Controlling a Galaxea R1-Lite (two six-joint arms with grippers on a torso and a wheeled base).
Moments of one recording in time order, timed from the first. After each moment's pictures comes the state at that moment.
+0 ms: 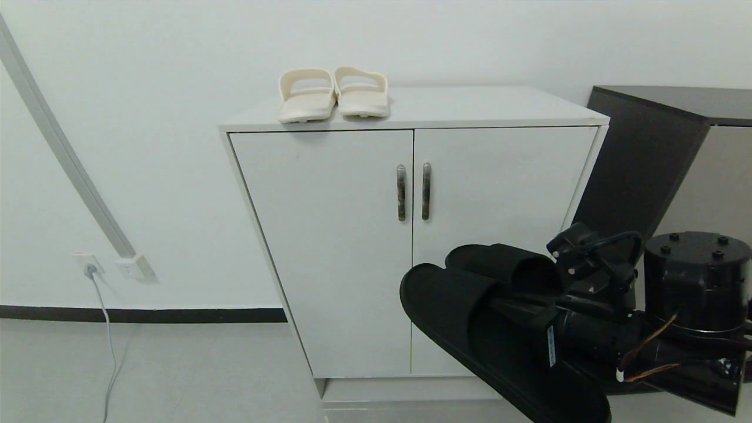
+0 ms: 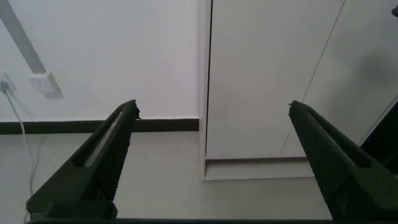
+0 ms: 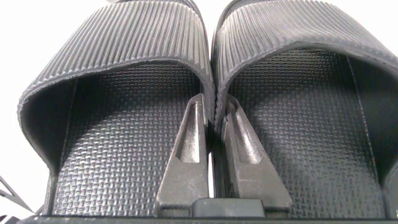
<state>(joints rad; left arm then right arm) 0.00 0.00 0.00 0.00 0.02 0.00 0.71 1.53 -0.58 -0.65 -0.02 0.06</state>
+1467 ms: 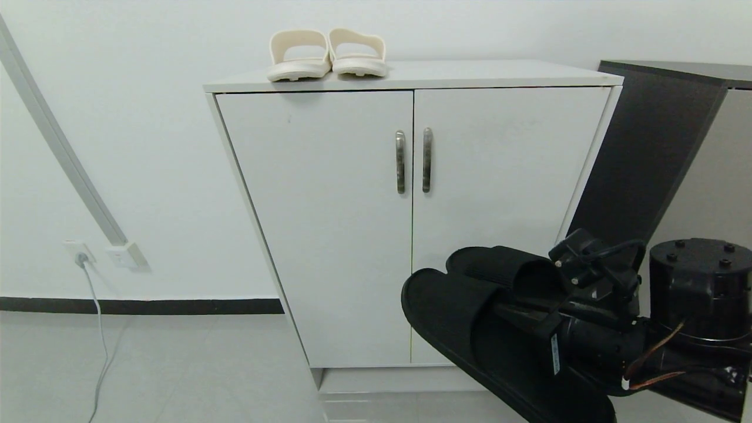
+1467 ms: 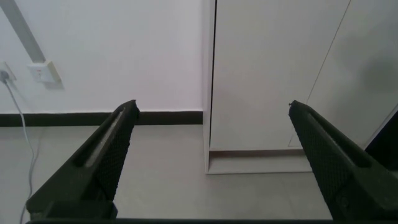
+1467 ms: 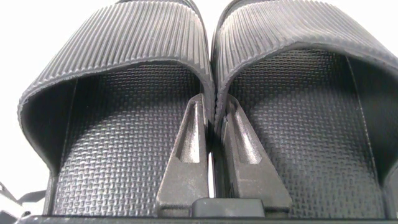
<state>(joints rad) 0.00 0.00 0.00 0.00 0.04 0.01 0.71 1.52 -0.55 -0.68 -0.02 0.02</state>
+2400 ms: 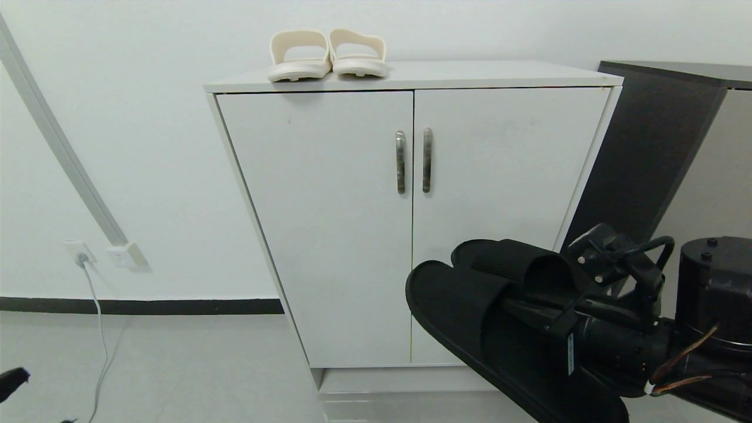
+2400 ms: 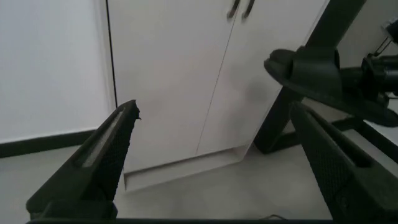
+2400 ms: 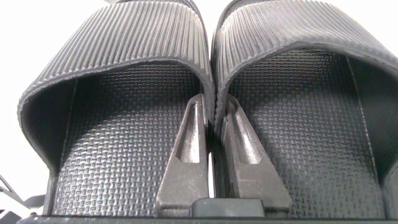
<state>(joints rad) -0.07 0.48 -0.32 -0.11 -0.32 -0.16 0.71 1.47 -0.52 -0.69 -0.02 0.02</state>
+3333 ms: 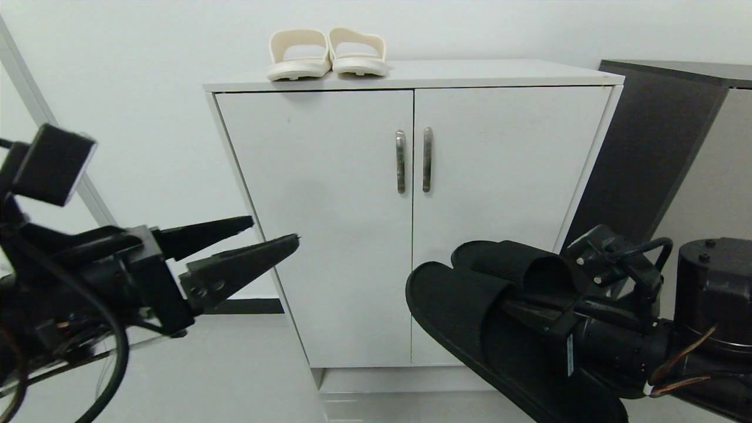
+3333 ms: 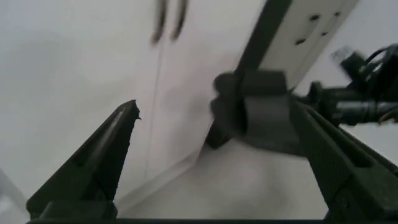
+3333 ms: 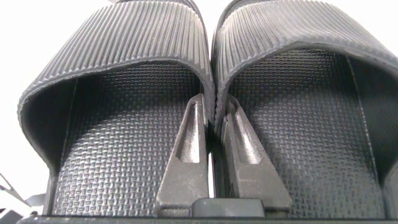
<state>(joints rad) -0.41 1.17 -0.59 -0.60 -0.35 -0.18 0.71 1.47 -0.52 -0.69 -0.01 0.02</state>
